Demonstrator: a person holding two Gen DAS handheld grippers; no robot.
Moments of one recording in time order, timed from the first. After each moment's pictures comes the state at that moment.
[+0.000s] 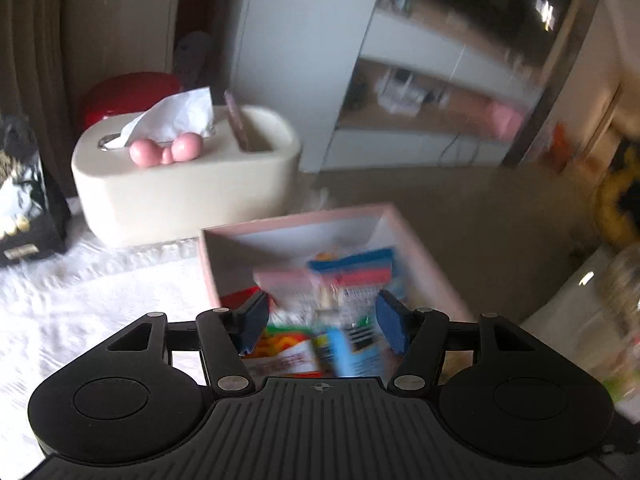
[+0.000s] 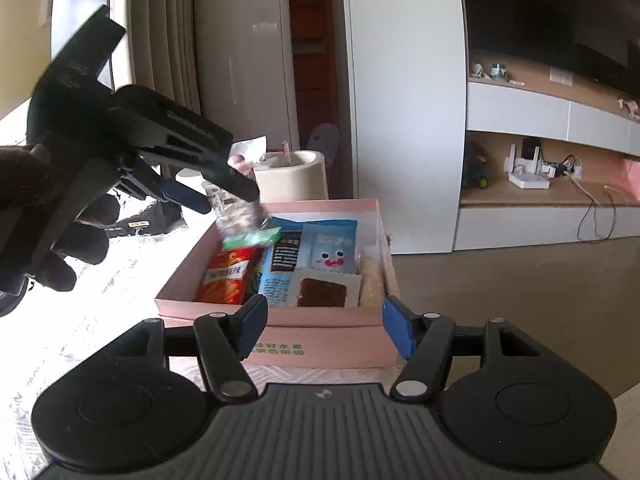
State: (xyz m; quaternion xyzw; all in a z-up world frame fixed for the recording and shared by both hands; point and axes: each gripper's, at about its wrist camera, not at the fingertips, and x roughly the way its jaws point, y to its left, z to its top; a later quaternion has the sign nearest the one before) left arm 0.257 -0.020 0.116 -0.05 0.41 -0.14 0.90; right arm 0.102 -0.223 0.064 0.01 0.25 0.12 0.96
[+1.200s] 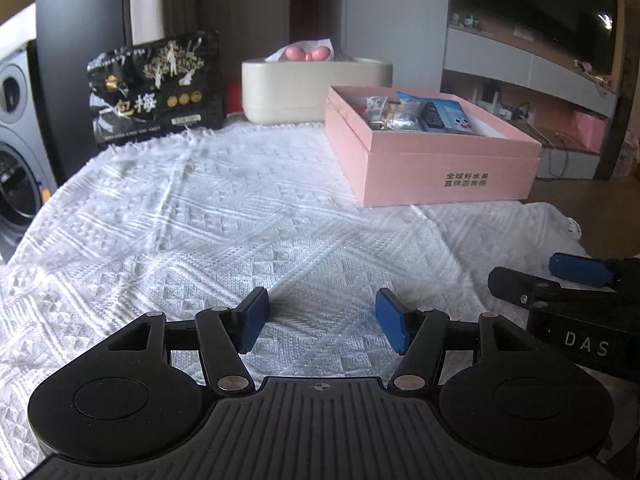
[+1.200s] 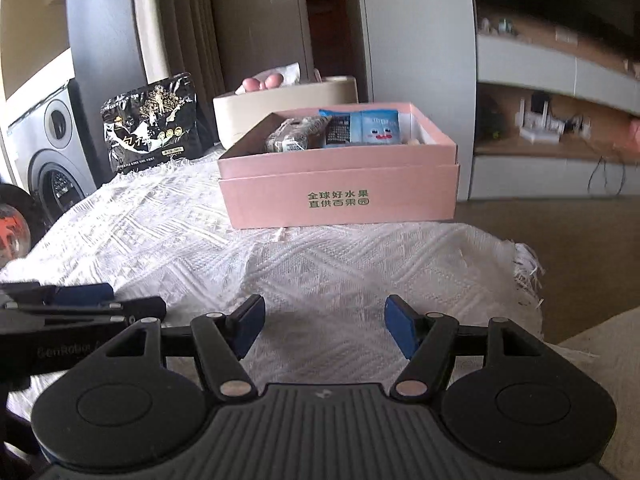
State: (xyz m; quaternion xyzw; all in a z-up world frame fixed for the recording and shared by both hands) left arm 0.012 -0.010 0.002 -0.01 0.32 0.03 0.95; right arm 0.022 -0.189 -0.003 0.01 0.28 0.13 0.95
